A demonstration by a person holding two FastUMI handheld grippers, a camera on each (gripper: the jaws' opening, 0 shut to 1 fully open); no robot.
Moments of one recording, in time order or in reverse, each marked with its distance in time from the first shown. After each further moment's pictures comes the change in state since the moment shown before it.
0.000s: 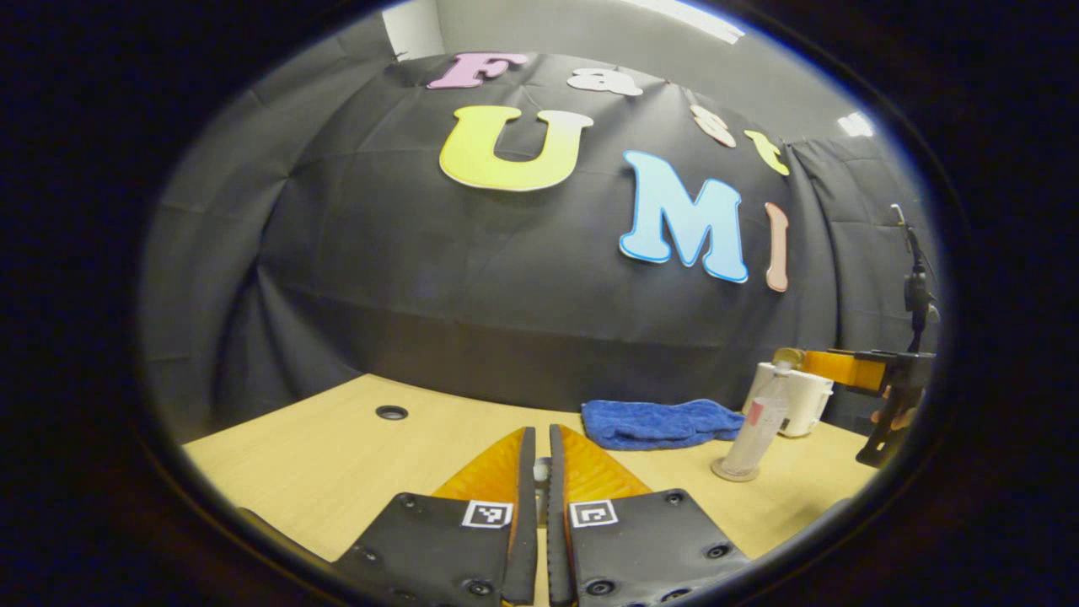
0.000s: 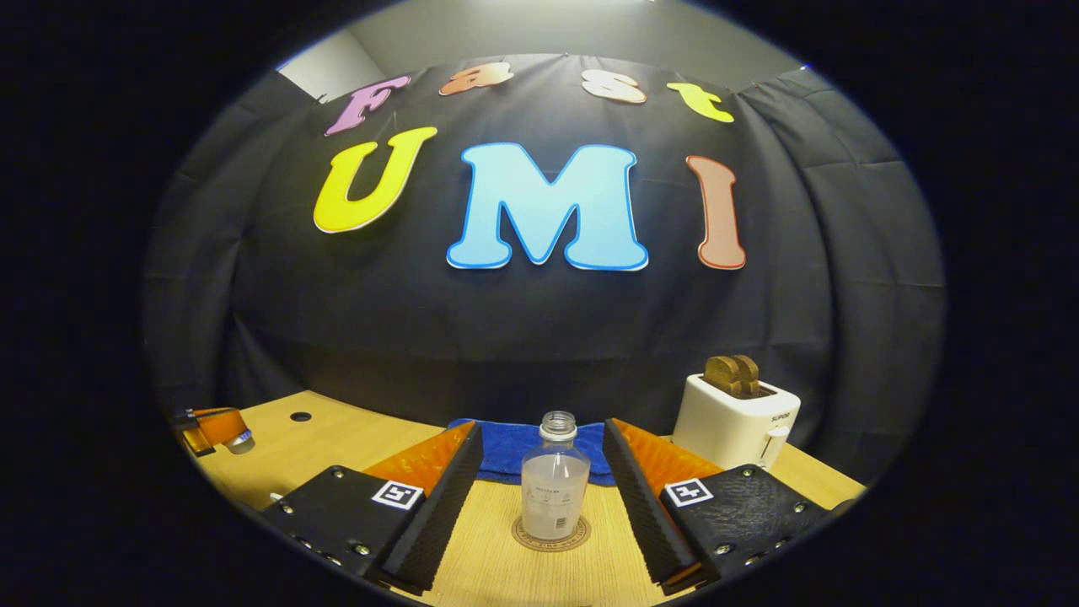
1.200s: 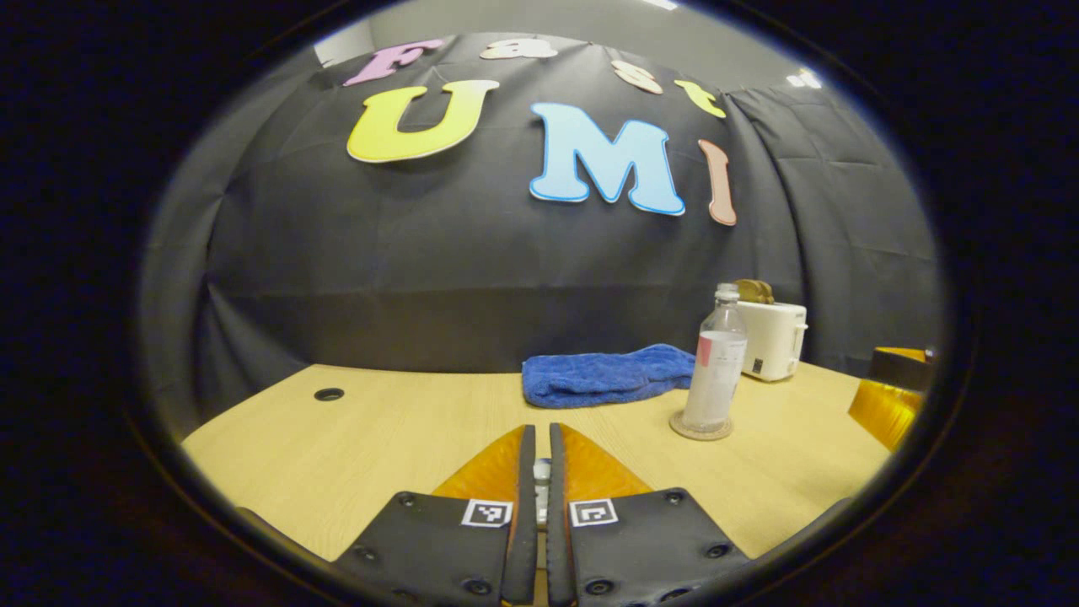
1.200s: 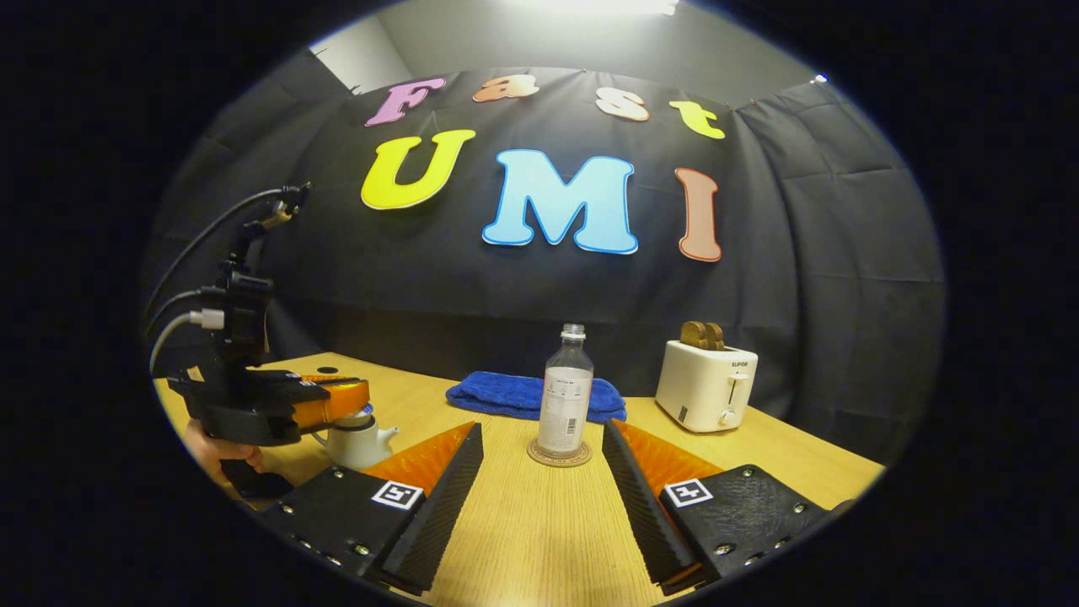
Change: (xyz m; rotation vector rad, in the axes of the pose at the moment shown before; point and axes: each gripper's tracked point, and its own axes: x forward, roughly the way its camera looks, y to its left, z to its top) left arm 0.020 -0.090 -0.066 0.185 0.116 -0.087; right arm -0.106 0.022 -0.078 -0.024 0.013 -0.005
